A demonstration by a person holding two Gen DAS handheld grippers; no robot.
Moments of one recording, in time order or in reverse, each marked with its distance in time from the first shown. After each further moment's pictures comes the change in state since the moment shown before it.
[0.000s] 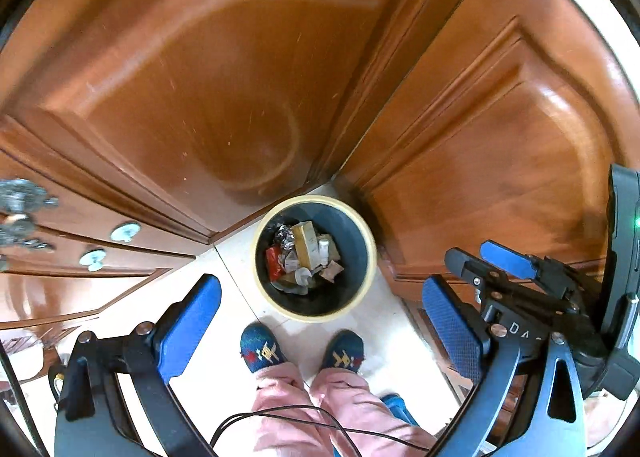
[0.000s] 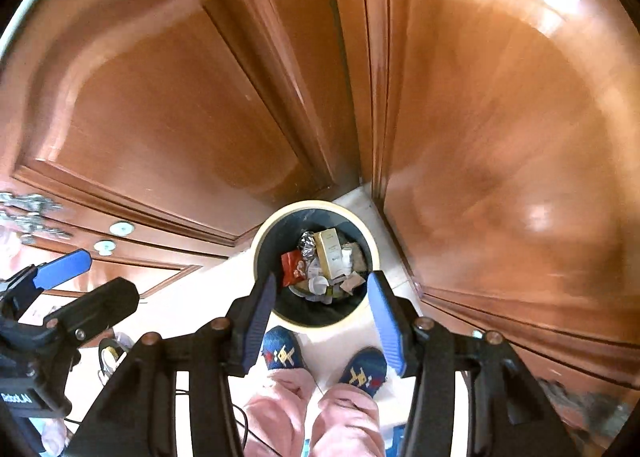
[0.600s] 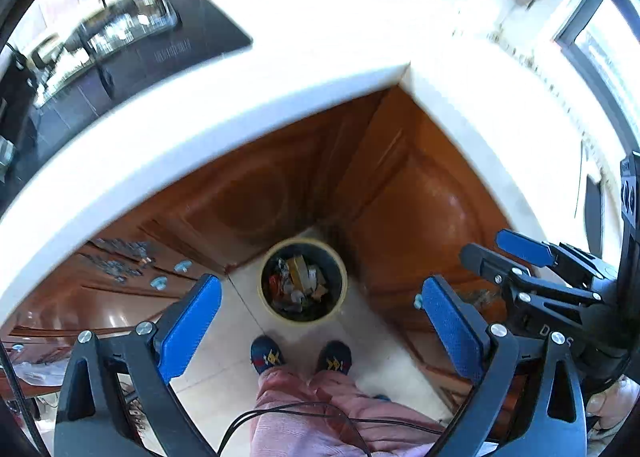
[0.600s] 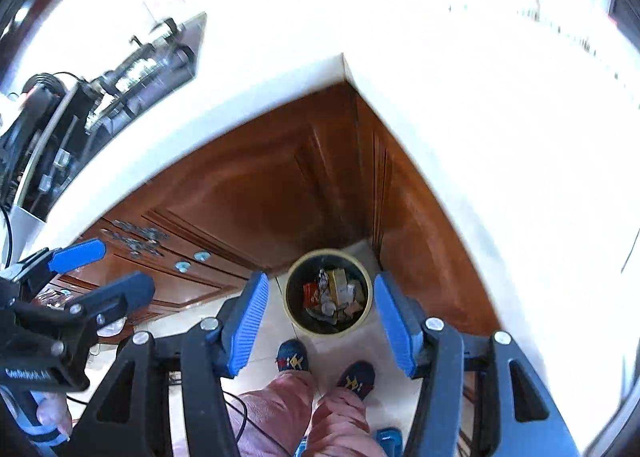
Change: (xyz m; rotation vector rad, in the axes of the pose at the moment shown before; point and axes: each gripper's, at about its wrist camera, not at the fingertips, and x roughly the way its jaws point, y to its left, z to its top) left arm -0.204 -0.048 0.017 0.051 -0.147 0.013; right arm -0.211 0.025 0.024 -0.094 -0.158 0.025
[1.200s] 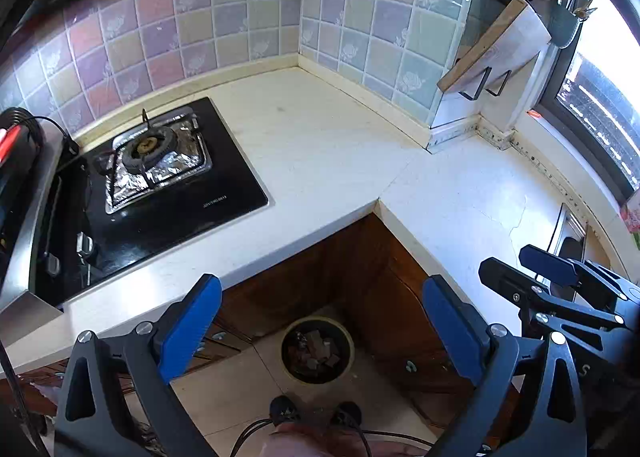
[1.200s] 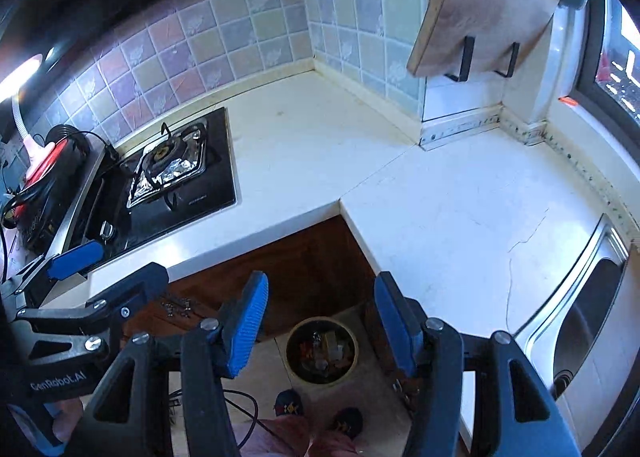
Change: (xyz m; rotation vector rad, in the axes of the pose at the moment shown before) left arm -0.140 -0.050 0.048 0.030 -0.273 0.111; right arm -0.142 0.017 0.047 -0.008 -0.240 -0.045
